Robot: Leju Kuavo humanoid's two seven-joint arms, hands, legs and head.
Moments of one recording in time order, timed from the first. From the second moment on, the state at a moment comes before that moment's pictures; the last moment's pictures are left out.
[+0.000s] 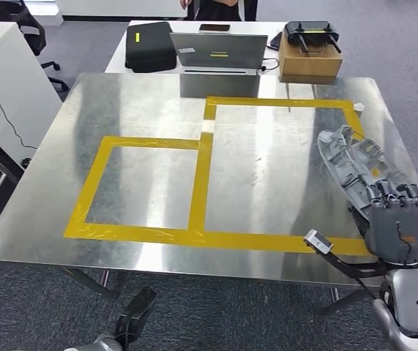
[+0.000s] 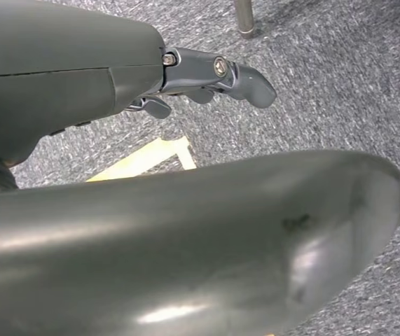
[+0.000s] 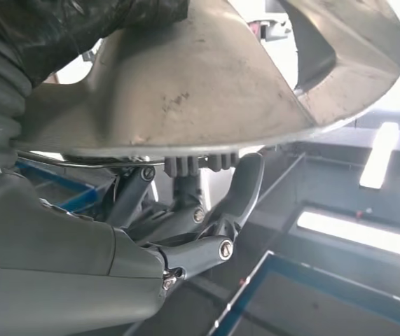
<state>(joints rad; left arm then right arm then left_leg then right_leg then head) -0.30 0.04 -1.48 -0.10 1.41 0.33 -0.42 -0.28 -0.32 0.57 -1.46 1.51 -0.69 0.00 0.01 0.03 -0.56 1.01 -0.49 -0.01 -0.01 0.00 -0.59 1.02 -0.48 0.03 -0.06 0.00</state>
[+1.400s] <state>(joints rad) -0.29 0.04 -1.48 -0.10 1.43 0.33 -0.42 -0.25 -0.23 0.45 -1.61 1.07 -0.64 -0.15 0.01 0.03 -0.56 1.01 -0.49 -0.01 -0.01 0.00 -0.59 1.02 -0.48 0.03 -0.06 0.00</state>
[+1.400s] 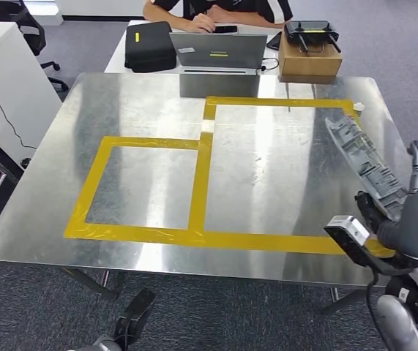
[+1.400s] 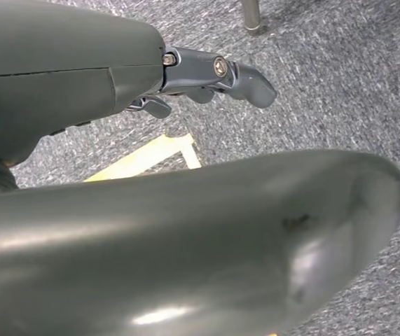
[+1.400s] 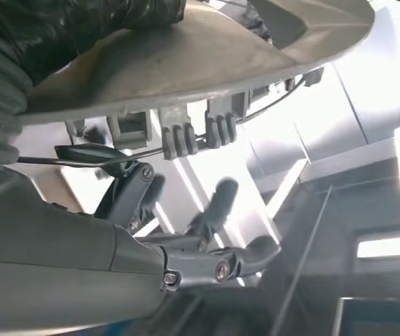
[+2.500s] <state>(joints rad) -0.28 0.03 -1.48 -0.10 1.41 0.33 -0.42 -0.13 -0.06 0.34 -1.50 0.42 -0.25 -0.38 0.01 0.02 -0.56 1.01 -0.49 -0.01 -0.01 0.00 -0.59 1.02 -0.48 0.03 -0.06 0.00</state>
